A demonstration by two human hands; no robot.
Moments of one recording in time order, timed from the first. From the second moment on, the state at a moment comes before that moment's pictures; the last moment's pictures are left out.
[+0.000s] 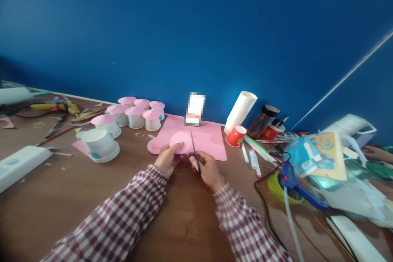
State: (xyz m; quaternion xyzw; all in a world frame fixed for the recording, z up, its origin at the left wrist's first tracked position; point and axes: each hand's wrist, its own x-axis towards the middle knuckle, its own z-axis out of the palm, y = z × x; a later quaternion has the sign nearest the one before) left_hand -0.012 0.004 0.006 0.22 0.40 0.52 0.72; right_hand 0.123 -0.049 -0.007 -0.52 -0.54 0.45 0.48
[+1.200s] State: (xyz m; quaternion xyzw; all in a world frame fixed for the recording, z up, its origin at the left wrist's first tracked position) left_hand -0.011 0.003 0.003 0.24 0.41 0.52 0.71; right_hand 0.124 -0.048 -0.008 -0.53 -0.55 0.44 0.47
